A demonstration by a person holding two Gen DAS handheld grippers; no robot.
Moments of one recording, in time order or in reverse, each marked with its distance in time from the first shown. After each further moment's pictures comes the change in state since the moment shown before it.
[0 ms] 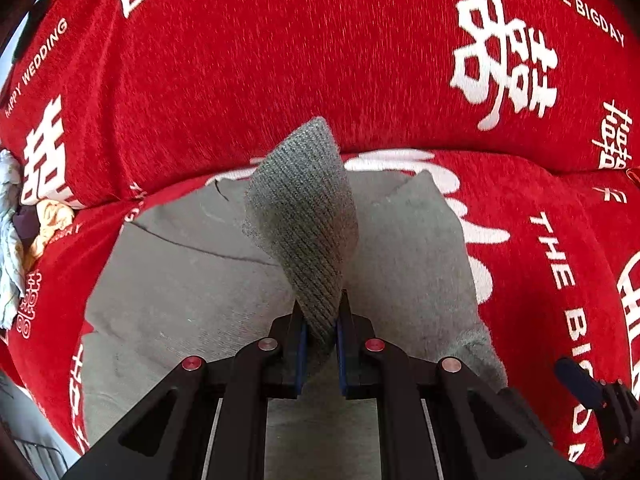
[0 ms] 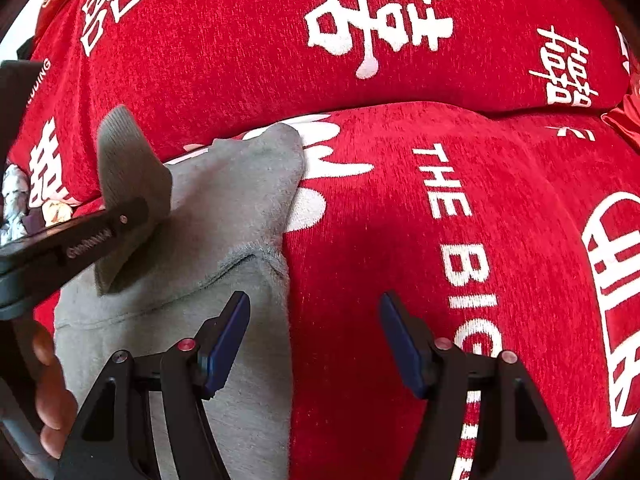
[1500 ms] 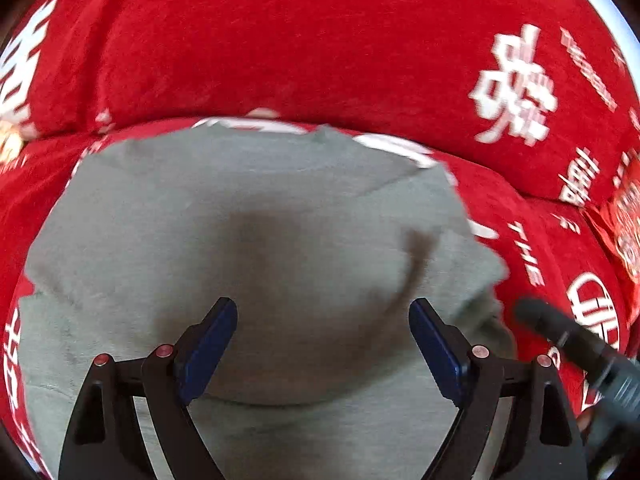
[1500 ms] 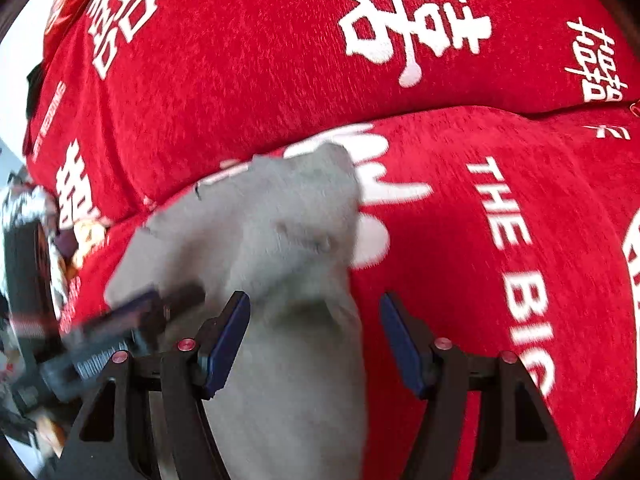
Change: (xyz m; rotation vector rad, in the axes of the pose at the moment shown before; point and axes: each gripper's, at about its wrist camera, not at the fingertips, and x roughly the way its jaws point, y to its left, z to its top) left arm 0.034 0.089 -0.027 -0.183 0.067 -0.298; right arm 0.020 0.027 0.047 0.075 0.007 0.143
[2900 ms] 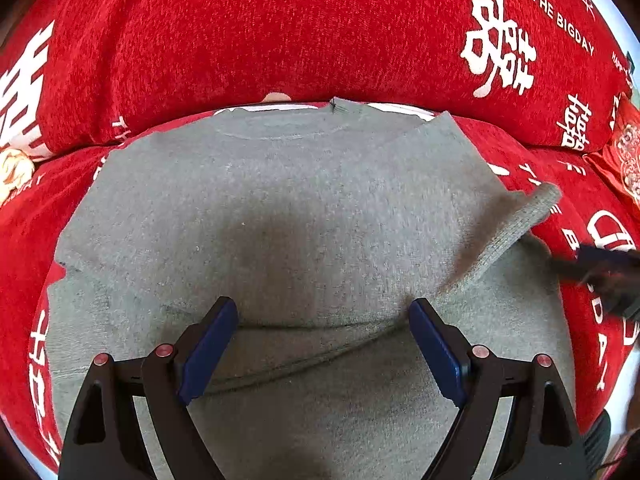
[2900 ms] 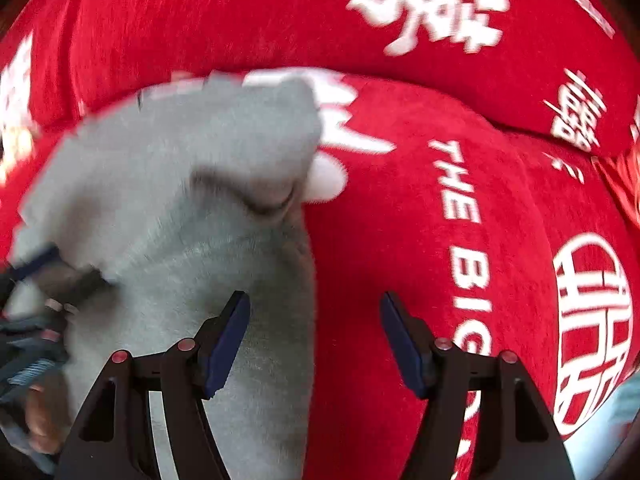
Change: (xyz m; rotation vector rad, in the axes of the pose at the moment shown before) left arm -0.014 0.012 -0.045 0.182 -0.028 0.049; right arm -0.019 0.016 -0.030 -0.153 0.090 -0.304
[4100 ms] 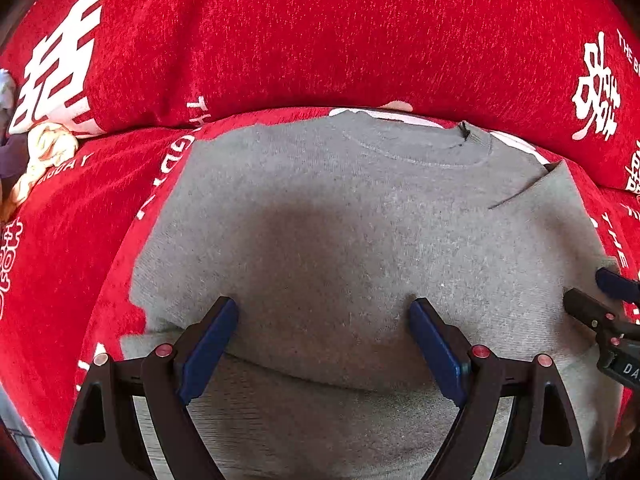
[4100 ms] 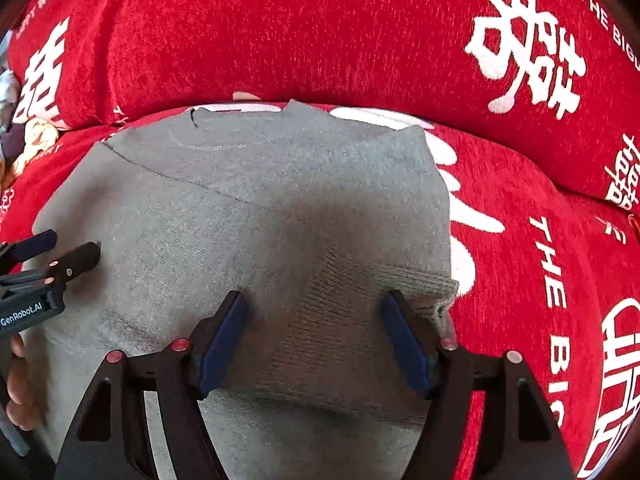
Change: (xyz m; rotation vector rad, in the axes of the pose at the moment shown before) left arm 0.019 0.100 0.037 -0.118 0.037 0.138; right arm 0.064 0.092 0.025 -0.174 0.002 0.036
